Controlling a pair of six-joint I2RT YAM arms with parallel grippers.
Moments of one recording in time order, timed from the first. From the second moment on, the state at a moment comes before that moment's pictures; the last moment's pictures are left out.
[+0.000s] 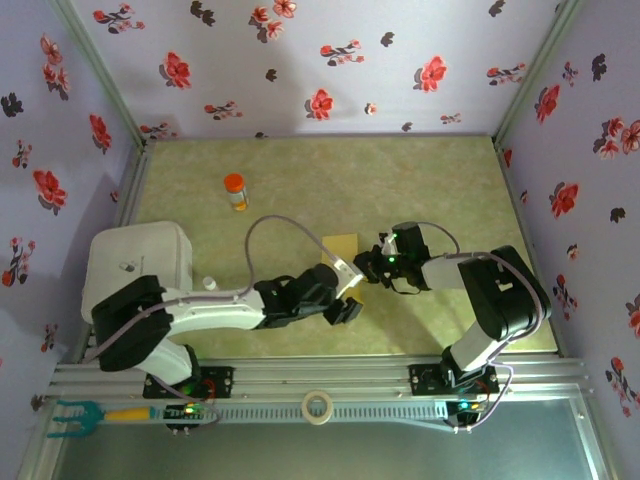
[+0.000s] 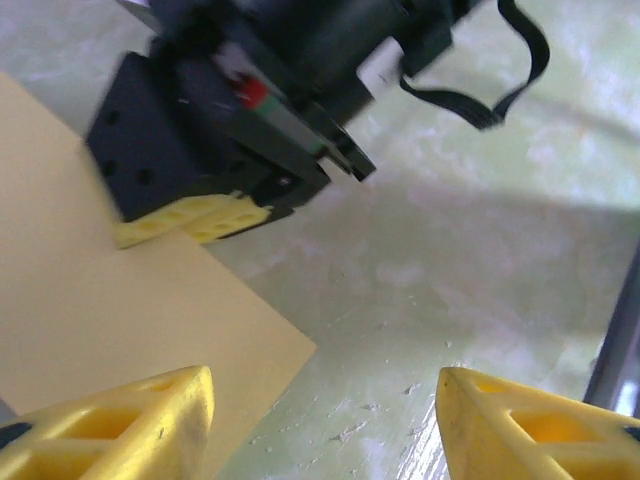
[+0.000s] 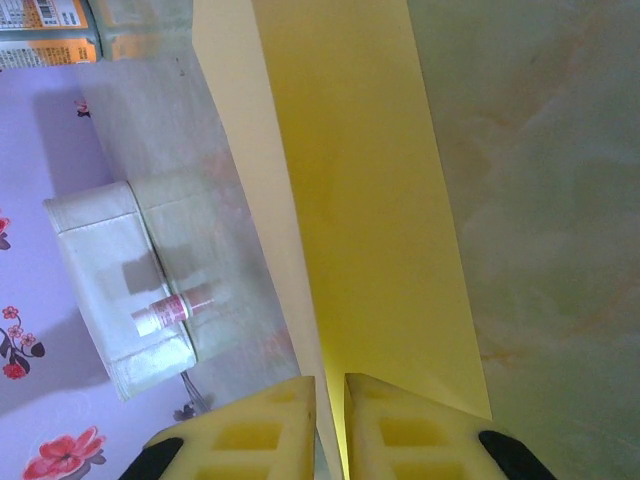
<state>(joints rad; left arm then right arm) -1.23 1.52 0.80 0.04 -0.12 -0.24 0.39 1.62 0.54 0.26 -0.72 1.03</state>
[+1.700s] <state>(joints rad) -1.29 1.77 1.00 -0.19 -0.39 -0.13 0.36 1.58 0.53 0.22 -0.70 1.03</state>
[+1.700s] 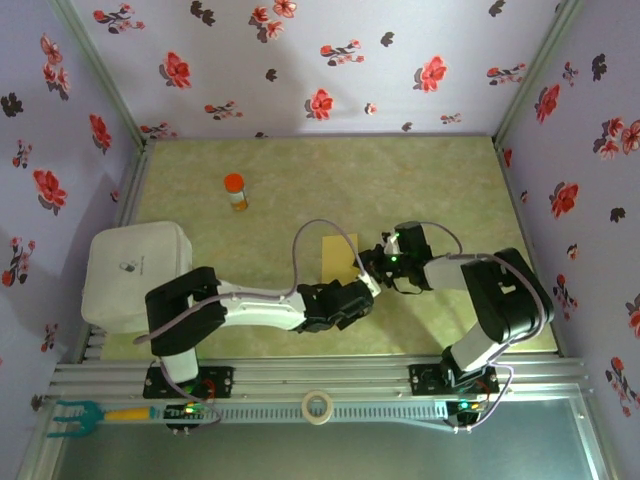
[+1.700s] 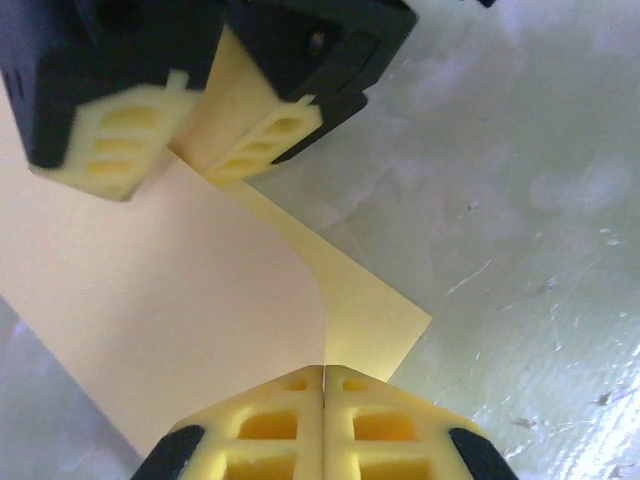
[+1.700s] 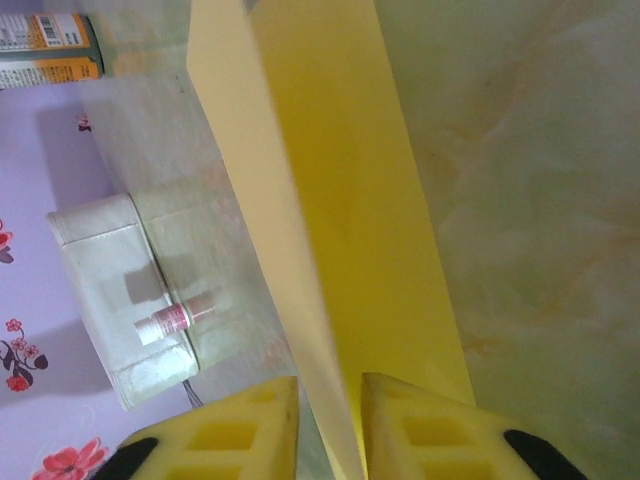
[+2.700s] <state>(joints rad) -1.04 1.65 0.85 0.08 0.11 -0.39 0.44 1.31 0.45 0.00 -0.61 1.03</state>
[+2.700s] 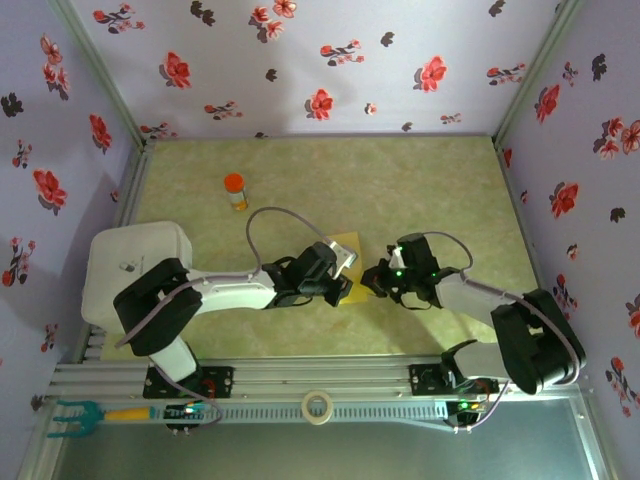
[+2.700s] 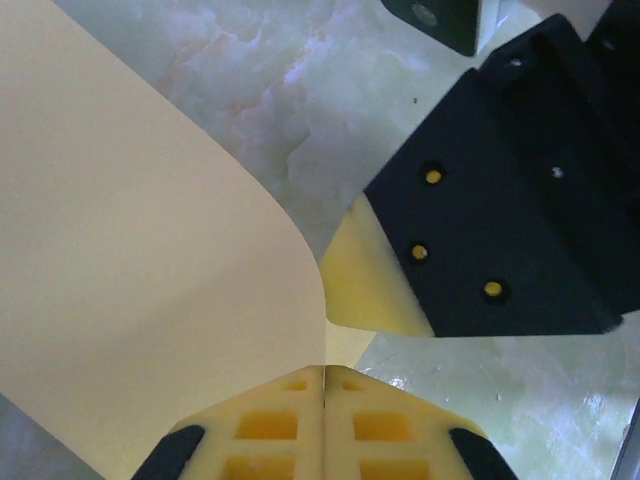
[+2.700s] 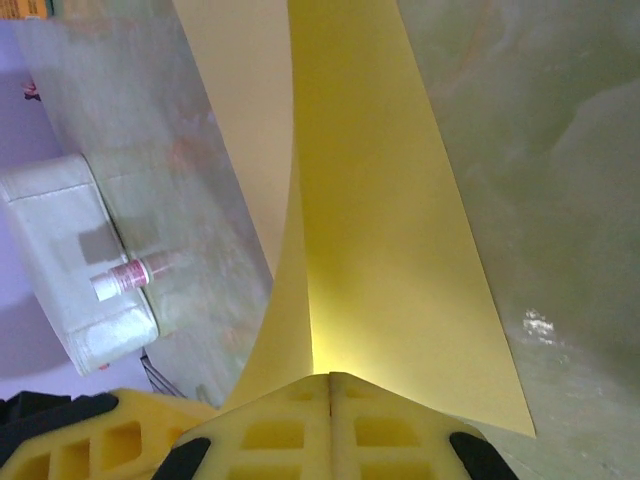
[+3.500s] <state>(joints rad) -1.02 1.68 0.85 0.11 0.11 -0.39 0.44 1.36 0.45 0.13 -0.63 1.11</state>
